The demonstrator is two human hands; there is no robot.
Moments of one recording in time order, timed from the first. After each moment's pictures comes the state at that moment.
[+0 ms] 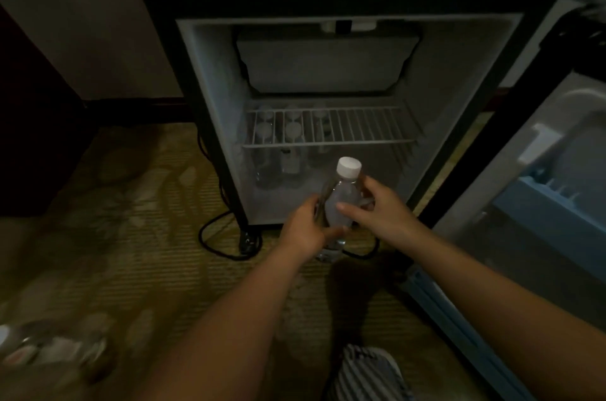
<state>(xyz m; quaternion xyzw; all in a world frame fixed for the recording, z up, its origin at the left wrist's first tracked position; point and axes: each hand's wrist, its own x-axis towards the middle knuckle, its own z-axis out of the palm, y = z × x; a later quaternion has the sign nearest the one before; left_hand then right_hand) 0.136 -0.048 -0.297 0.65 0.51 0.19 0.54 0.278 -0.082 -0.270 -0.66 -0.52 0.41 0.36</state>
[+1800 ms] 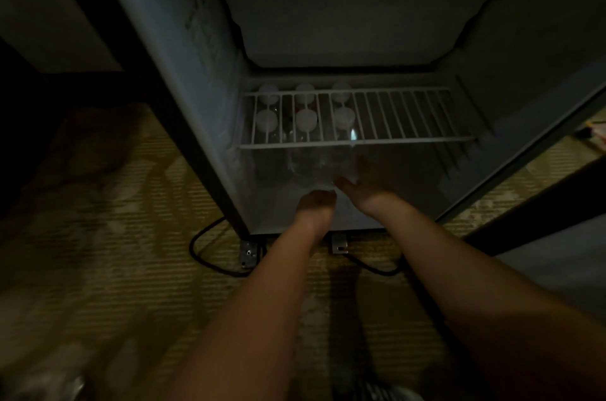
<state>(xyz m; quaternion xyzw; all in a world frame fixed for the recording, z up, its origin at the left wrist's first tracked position) 0.163 0.049 -0.359 0.48 0.62 0.15 0.60 0.268 0.052 -0.352 -0.76 -0.46 0.39 0.24</state>
